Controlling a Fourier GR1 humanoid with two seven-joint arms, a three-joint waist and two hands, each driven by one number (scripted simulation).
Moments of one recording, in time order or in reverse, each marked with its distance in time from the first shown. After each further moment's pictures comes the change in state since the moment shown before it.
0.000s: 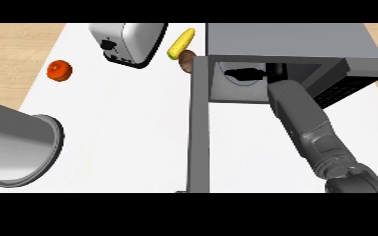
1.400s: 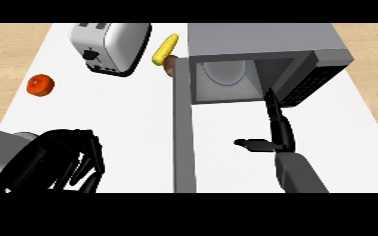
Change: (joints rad) left arm -0.214 -0.171 -0.677 -0.003 -0.299 0.115 0.127; right arm 0.559 0.101 0.022 -0.265 -0.105 0.366 -0.209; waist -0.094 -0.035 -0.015
